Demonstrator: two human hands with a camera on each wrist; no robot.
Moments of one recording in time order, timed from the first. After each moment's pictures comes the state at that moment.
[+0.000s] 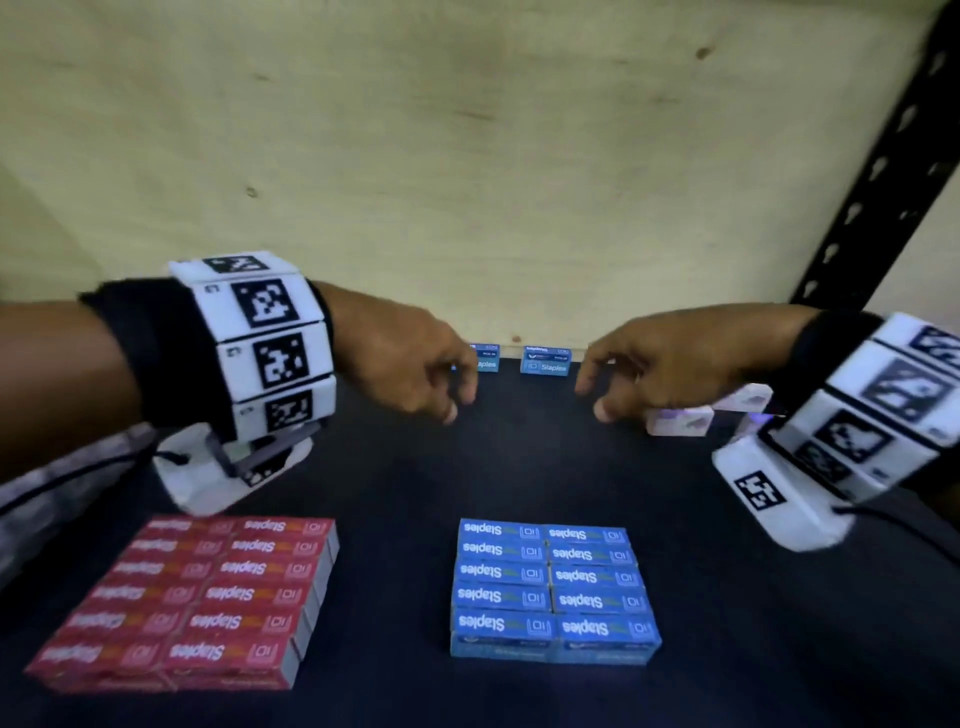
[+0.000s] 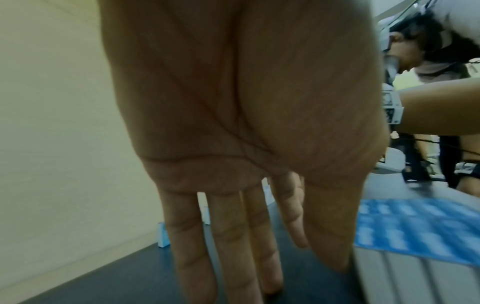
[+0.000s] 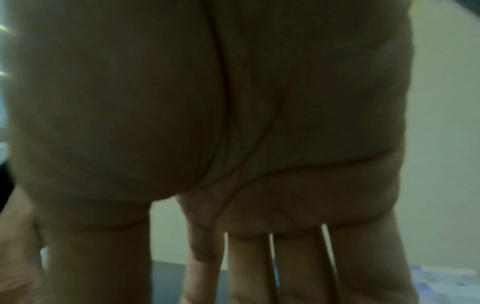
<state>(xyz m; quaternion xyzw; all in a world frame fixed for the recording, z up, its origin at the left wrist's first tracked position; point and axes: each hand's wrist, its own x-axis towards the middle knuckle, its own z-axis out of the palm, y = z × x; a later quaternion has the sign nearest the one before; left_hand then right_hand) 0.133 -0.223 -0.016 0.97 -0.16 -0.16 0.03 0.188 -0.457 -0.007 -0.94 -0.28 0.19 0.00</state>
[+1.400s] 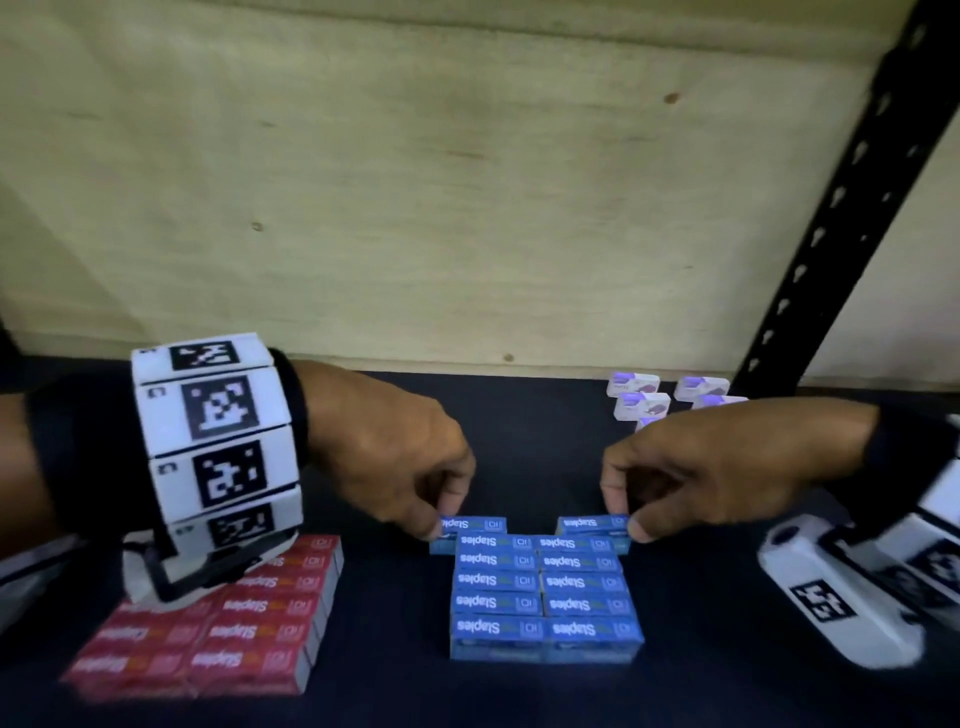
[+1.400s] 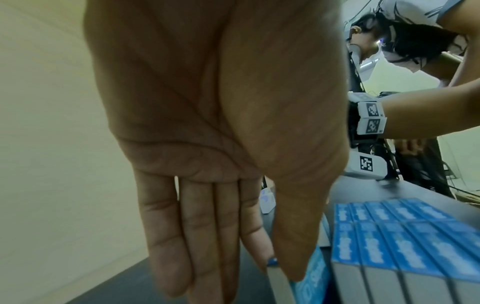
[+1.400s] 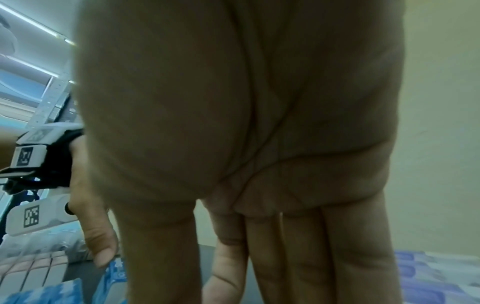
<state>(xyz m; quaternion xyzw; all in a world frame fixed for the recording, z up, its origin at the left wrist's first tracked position) 0.083 -0.240 -0.018 0.94 -0.24 -0.22 -0.05 0.138 -0.490 -0.020 -0.90 -0.35 0.28 -0.02</state>
